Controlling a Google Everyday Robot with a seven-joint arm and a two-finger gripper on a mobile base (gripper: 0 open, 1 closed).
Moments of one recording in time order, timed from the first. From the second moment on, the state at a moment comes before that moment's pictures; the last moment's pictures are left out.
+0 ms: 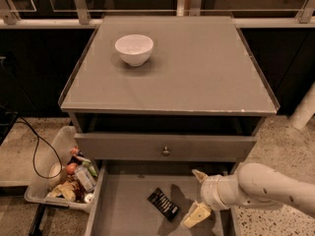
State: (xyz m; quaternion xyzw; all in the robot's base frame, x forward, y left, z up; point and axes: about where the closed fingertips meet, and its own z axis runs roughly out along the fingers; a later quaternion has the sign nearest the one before) arm 0.424 -0.124 0.519 -0.53 0.77 0.20 0.29
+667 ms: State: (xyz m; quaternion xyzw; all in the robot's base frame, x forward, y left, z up) arm 0.427 -0.116 0.457 -0.52 0.78 0.19 0.29
